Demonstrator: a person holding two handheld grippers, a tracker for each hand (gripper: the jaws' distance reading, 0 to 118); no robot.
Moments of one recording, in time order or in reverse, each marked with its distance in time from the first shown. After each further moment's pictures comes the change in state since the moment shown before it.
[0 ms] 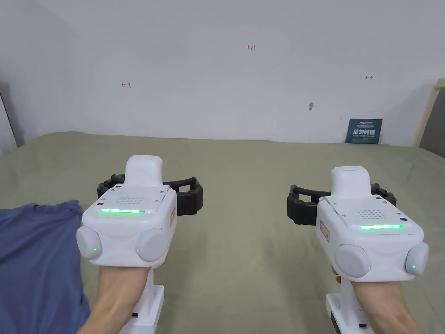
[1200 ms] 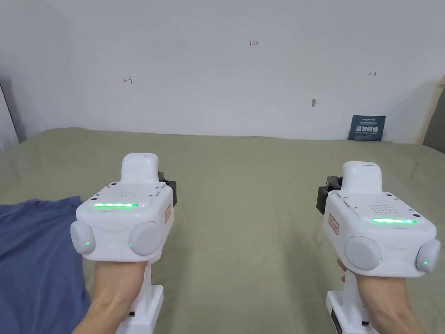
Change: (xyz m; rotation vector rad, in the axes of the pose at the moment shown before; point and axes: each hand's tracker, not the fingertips) left arm -0.014 -0.009 -0.005 -0.049 -0.009 0.026; right arm 0.010 0.012 -0.001 -0.025 -0.007 -0.069
